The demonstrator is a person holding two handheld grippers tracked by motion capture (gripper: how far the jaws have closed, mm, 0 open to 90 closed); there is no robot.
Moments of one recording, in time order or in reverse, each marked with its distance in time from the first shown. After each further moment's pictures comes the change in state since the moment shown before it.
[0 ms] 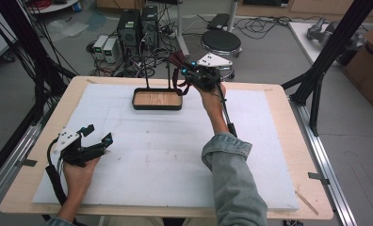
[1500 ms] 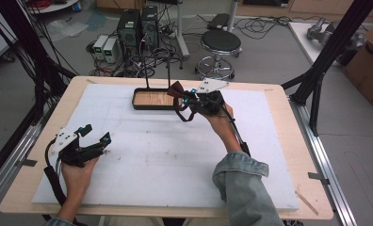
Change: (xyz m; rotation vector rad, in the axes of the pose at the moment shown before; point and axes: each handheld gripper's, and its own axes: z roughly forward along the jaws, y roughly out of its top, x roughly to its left) left arm 0.000 0.002 -0.004 -0.018 0.026 -0.003; right arm 0.037 -0.028 -0.043 0.194 0.142 -0.138
